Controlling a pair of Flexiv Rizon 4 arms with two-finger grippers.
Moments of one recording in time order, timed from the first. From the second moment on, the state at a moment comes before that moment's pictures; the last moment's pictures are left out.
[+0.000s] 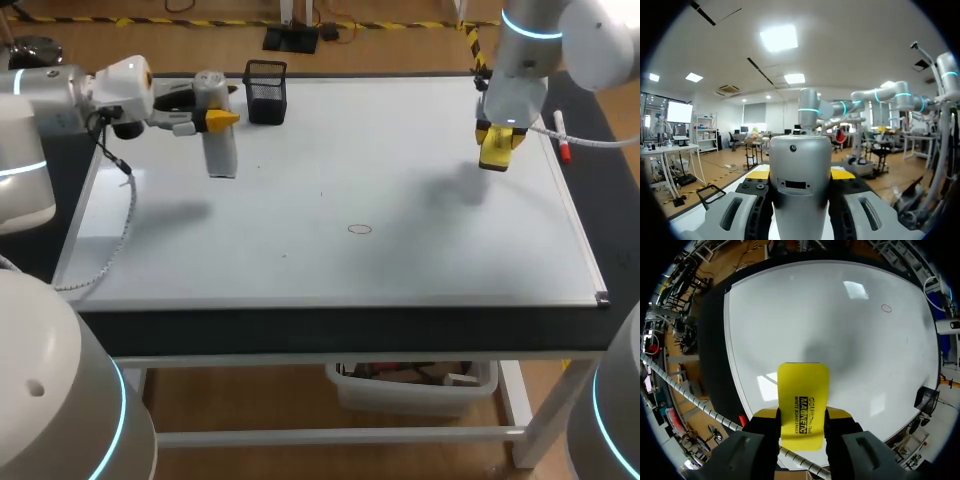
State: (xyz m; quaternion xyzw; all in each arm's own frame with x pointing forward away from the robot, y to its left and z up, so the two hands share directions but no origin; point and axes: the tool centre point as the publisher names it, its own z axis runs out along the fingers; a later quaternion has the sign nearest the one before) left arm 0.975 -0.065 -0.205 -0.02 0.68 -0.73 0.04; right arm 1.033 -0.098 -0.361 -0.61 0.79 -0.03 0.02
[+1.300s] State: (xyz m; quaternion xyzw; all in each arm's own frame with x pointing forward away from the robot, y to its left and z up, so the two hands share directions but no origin) left arm 0.850 -0.255 -0.239 0.14 0.63 -0.74 -0.19; right arm 1.033 -0.098 -0.361 -0.61 0.79 -0.03 0.02
